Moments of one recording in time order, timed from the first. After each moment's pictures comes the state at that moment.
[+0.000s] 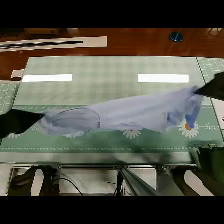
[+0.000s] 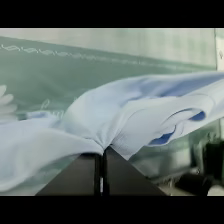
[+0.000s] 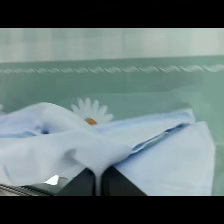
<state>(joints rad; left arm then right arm) 0.37 -0.42 0.81 0.74 -1.50 -1.50 -0.32 -1.04 1.33 -0.99 1.66 1.50</state>
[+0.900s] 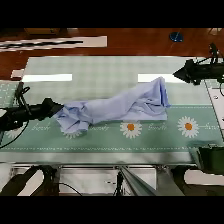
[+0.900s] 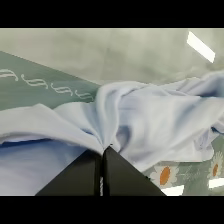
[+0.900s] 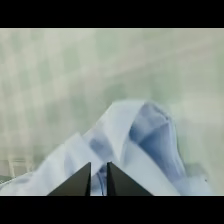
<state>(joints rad) 0.27 -0.94 0.52 0.57 -0.96 -1.18 -0.33 -1.49 1.32 -0.74 1.15 1.34</state>
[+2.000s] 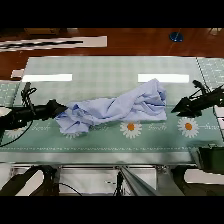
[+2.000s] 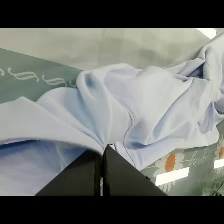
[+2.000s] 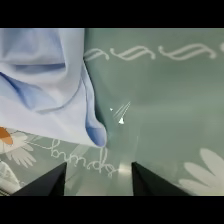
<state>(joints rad) 0.24 -0.98 0.52 0.55 -0.97 -1.11 -0.40 -1.49 1.03 -1.05 1.42 1.22</state>
